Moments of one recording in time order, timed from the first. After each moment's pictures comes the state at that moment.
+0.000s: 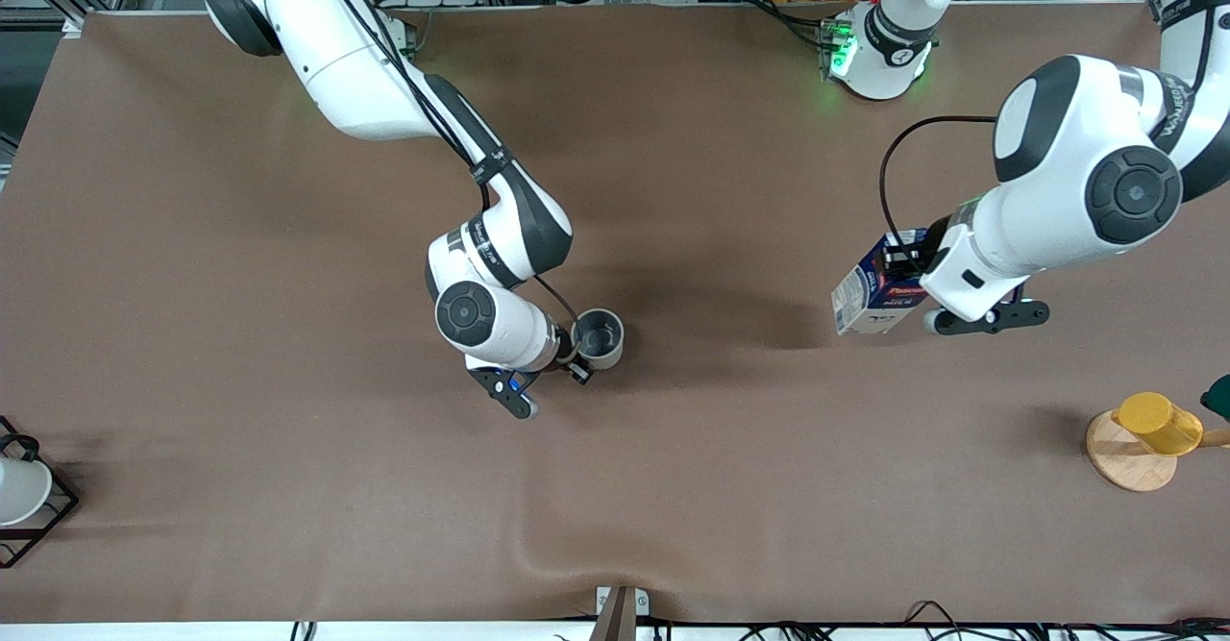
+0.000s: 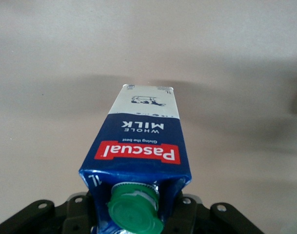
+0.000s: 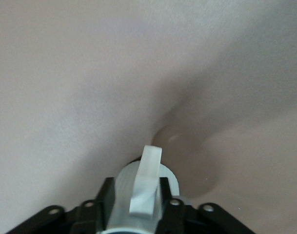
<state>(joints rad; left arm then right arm) -0.01 0.25 -0.26 -1.63 -0.04 1.65 -0.38 0.53 0.87 0.02 -1.24 0.29 2.17 1.13</state>
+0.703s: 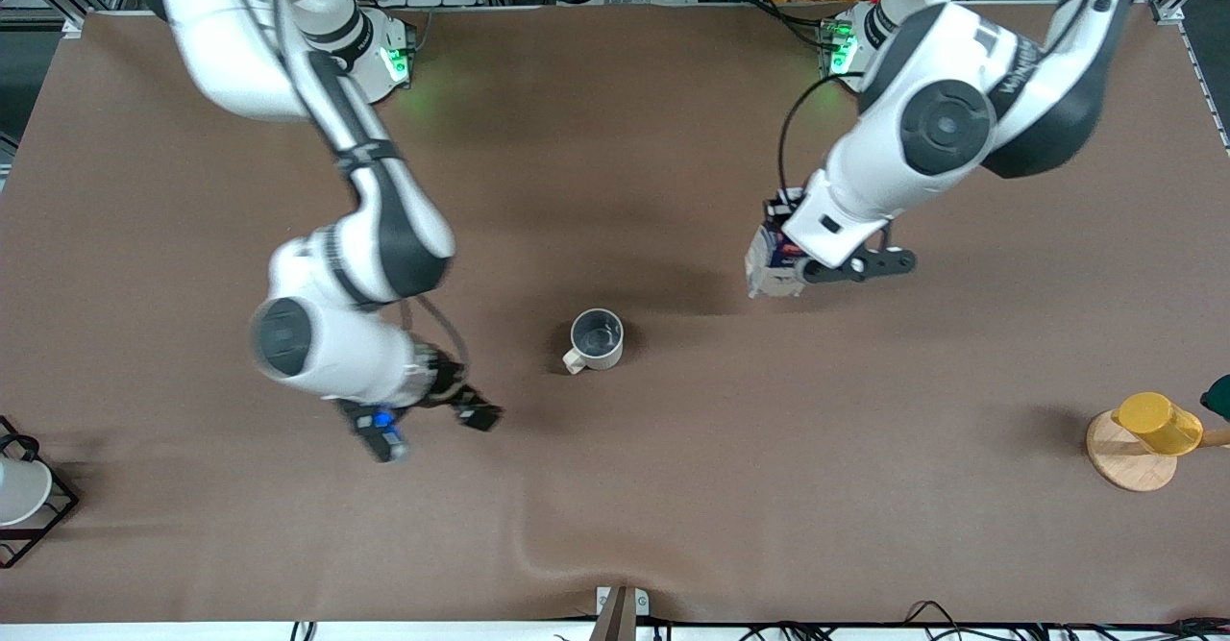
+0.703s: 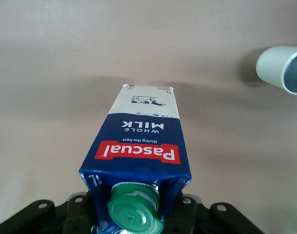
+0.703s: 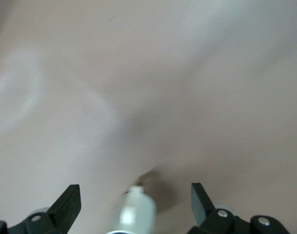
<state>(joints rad) -0.03 0.25 -0.52 -1.63 -0.04 1.65 -0.65 0.30 0.72 0.00 -1.19 0.29 1.91 0.94</state>
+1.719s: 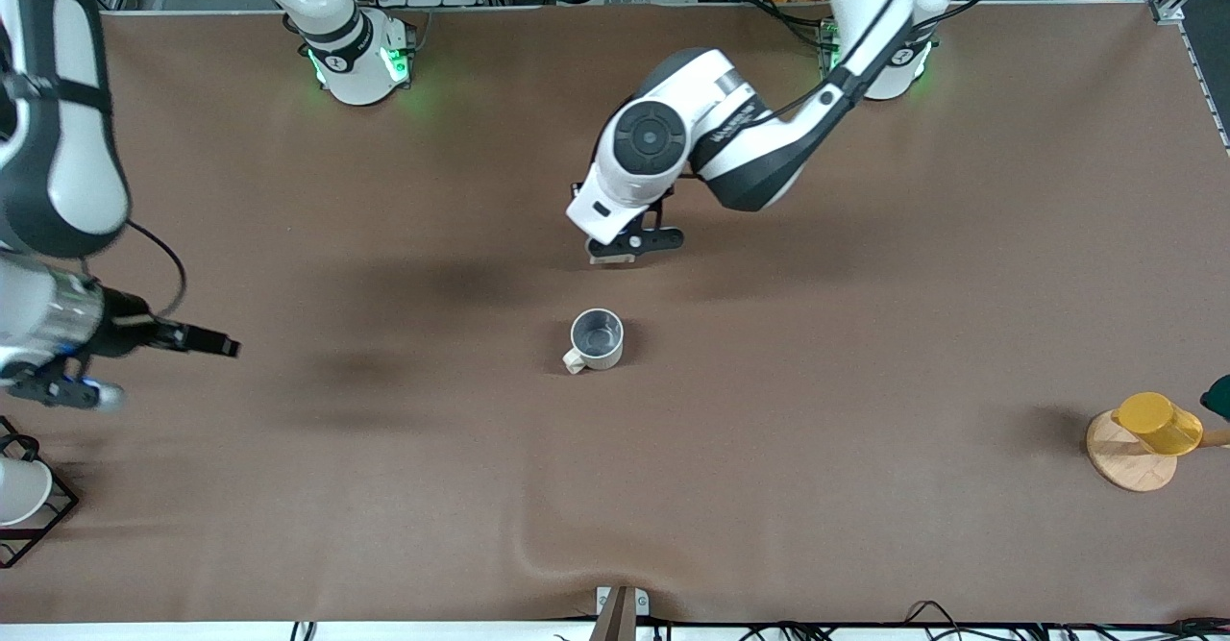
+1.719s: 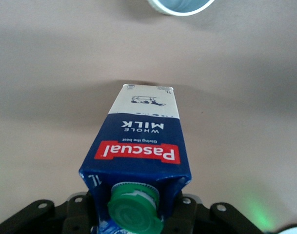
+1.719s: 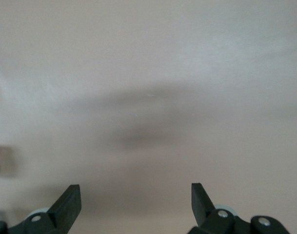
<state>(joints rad) -0.46 0.61 -0.47 -1.42 -0.05 1.86 -0.99 -0.11 0.30 0.00 -1.59 0.16 1.82 -0.04</state>
